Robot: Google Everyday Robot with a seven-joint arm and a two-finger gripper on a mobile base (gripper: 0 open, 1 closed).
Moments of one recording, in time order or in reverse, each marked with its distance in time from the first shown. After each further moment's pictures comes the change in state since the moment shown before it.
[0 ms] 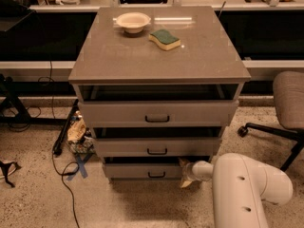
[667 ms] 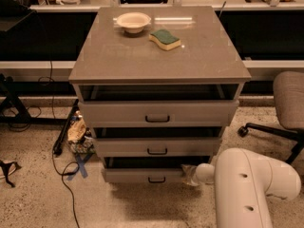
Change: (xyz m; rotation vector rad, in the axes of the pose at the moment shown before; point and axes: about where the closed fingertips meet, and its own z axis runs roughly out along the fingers) arm 0.011 0.029 -0.028 -0.050 0.037 0.033
